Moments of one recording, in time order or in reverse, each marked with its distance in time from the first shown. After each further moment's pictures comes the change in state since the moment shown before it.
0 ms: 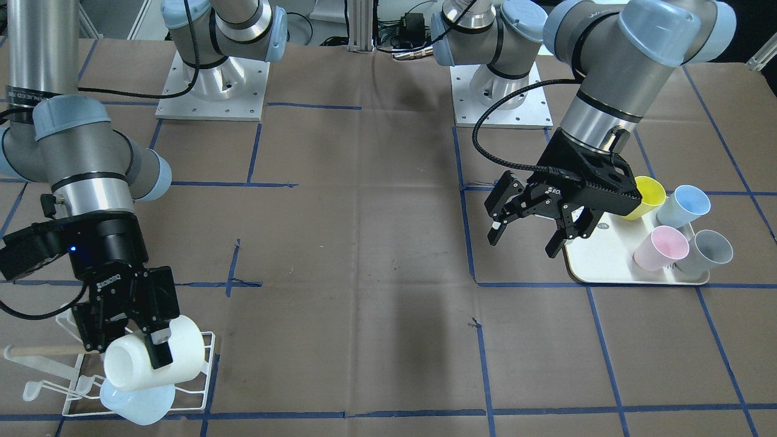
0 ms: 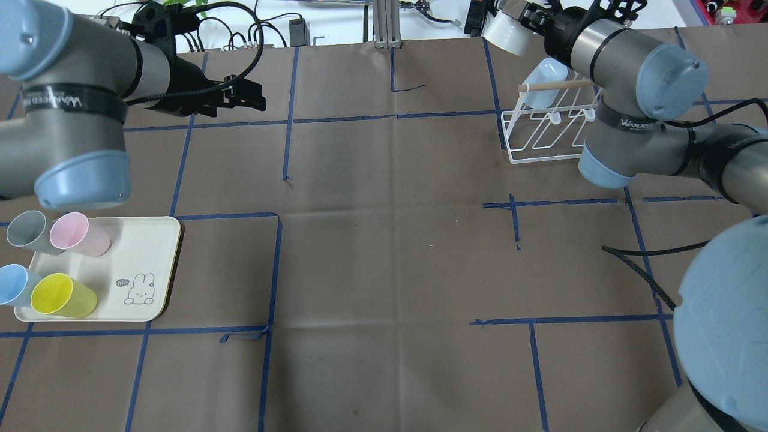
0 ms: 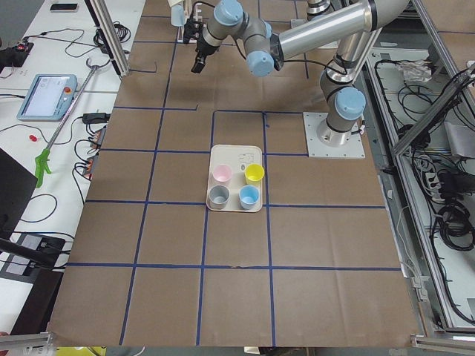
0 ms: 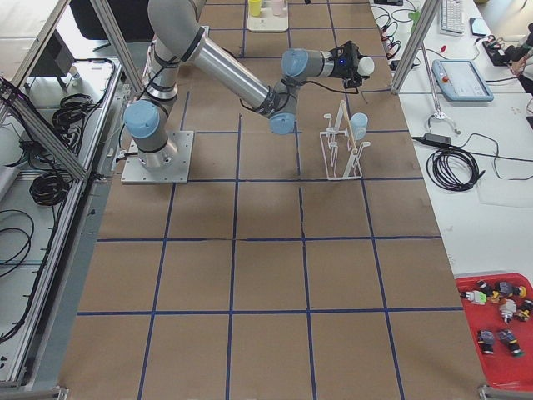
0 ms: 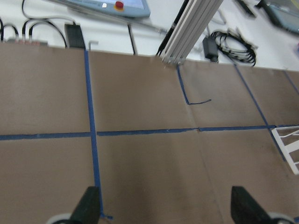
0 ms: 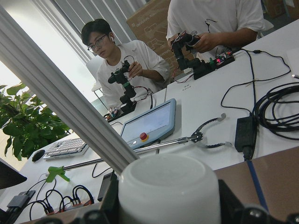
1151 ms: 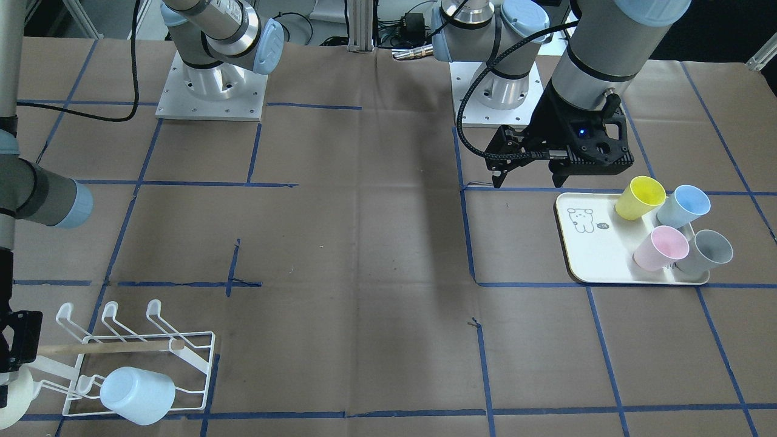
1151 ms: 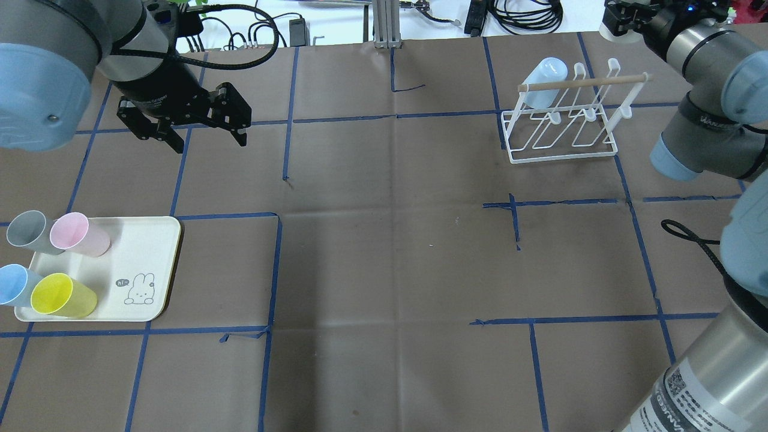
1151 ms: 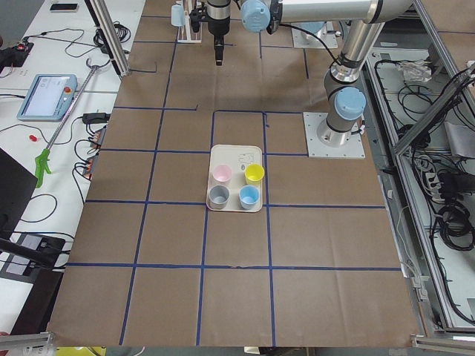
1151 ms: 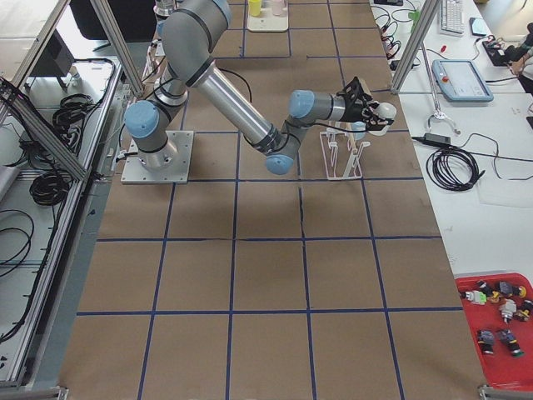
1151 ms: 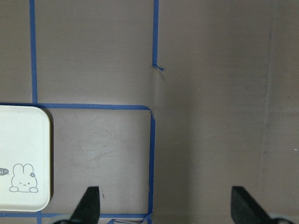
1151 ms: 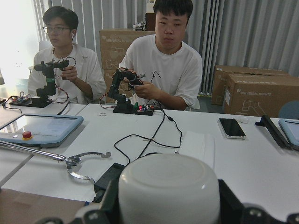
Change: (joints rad) left arm -0.066 0.025 0.166 -0.486 0.211 -0.137; right arm -0.219 0.127 -0.080 -0.099 0.011 -0.537
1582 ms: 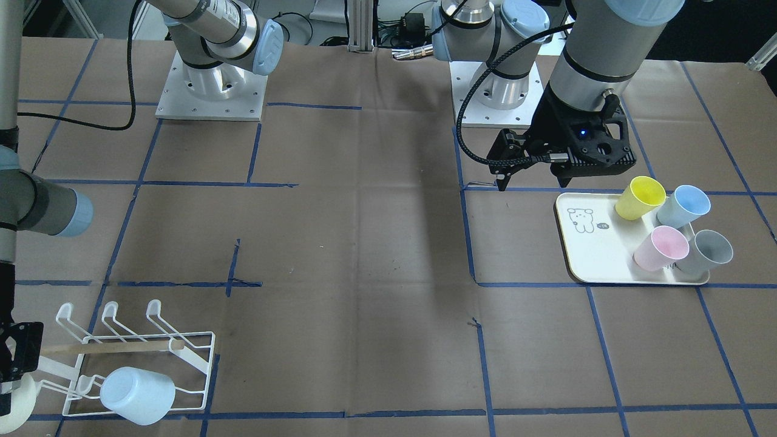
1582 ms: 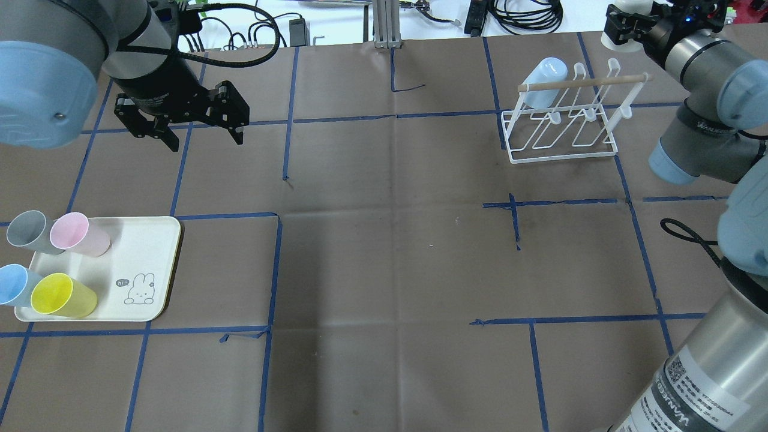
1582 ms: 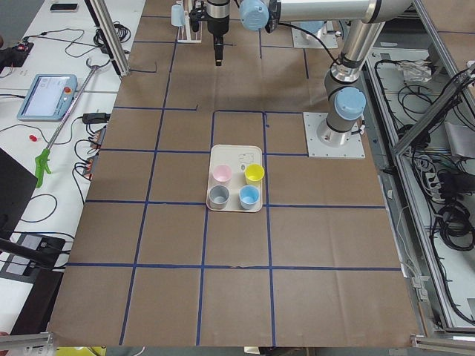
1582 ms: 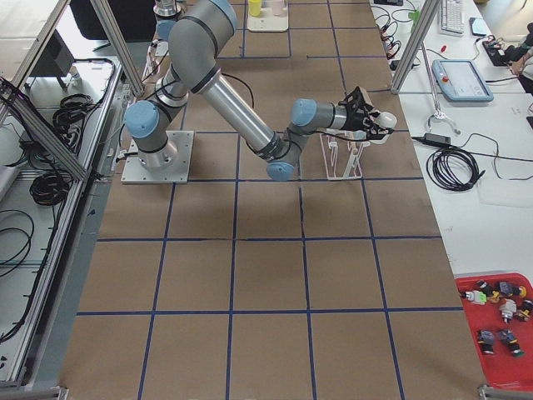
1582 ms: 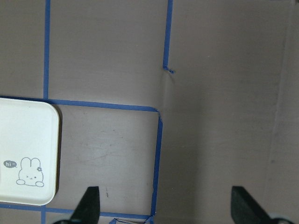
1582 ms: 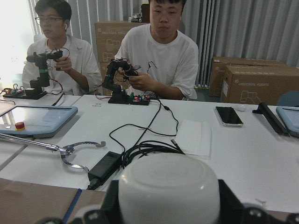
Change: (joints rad) left arm -0.014 -0.007 0.004 0.007 0.055 -0.019; right arm -0.011 0.034 0.010 -0.008 0.001 -0.002
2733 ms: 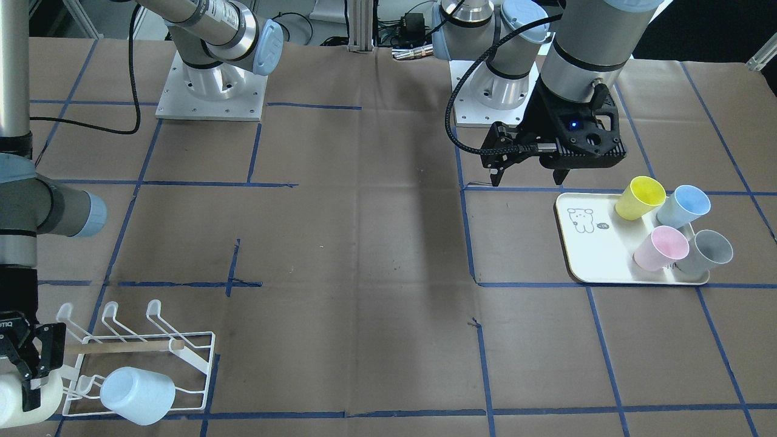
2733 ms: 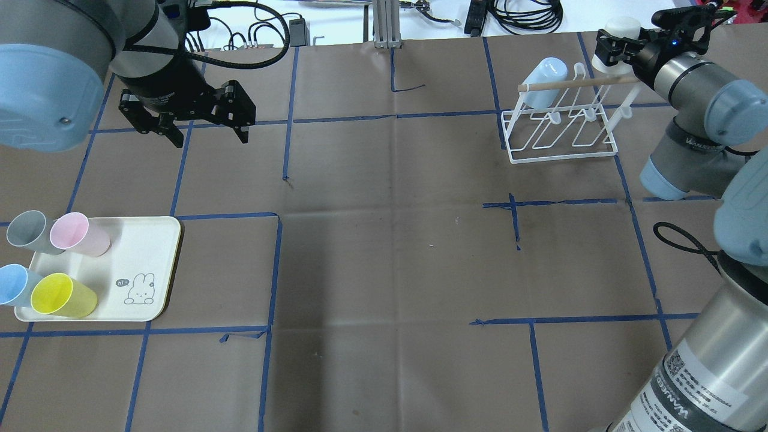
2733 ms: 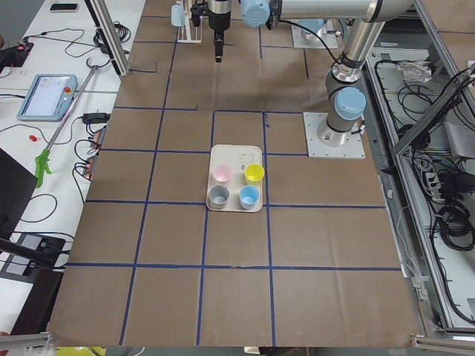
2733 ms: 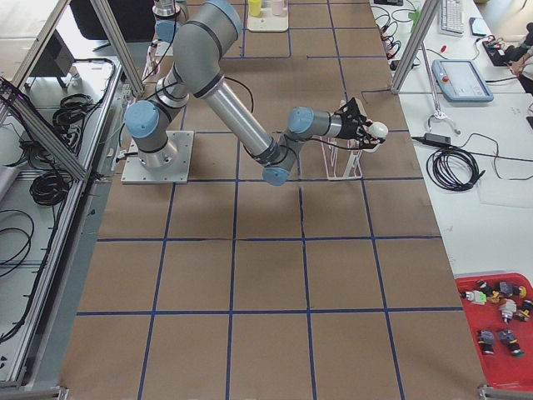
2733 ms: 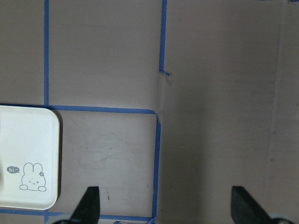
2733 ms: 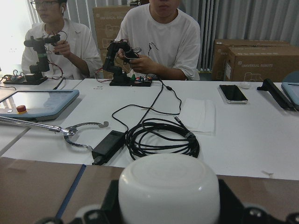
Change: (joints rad) left arm -0.022 0.010 0.004 0.007 0.003 0.018; right arm -0.002 0.027 0.044 -0.010 0.000 0.005
